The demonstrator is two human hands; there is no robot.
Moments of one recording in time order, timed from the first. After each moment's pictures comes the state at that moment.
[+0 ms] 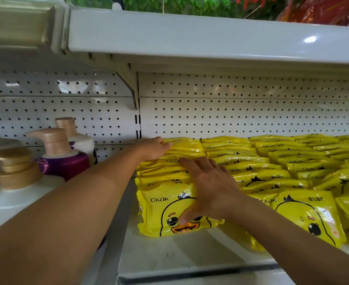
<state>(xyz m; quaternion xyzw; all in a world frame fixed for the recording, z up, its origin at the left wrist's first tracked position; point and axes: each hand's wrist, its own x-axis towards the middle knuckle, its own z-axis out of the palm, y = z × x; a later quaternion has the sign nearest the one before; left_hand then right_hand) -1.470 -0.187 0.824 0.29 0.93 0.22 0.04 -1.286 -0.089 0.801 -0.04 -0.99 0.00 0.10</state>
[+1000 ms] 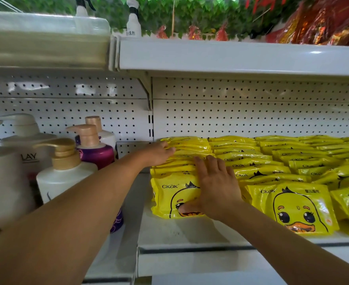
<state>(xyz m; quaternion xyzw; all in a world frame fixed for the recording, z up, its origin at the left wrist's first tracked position) -1.433 -0.224 0.821 0.29 0.93 0.22 0.05 -1.270 -0.114 0.785 -0.11 -0.98 -0.04 0.16</state>
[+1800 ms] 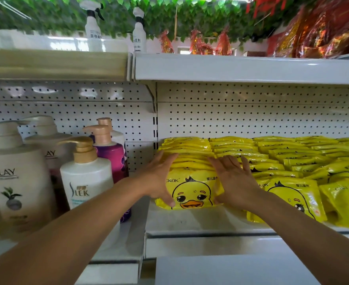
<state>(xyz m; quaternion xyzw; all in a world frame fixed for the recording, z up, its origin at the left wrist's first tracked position) -1.361 -0.262 0.796 0.36 0.93 0.11 0.01 -1.247 -0.080 0.796 -0.09 -0.99 -0.09 0.11</state>
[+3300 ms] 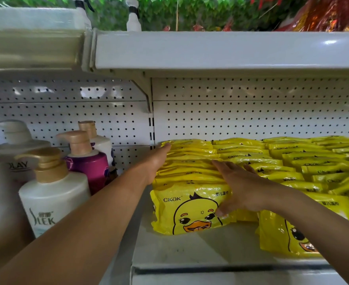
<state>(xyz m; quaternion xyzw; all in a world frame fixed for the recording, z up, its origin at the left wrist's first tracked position) -1.419 -0.209 0.815 0.06 0.79 0.59 0.16 -1.273 -0.050 0.813 -0.04 -1.00 0.05 0.00</state>
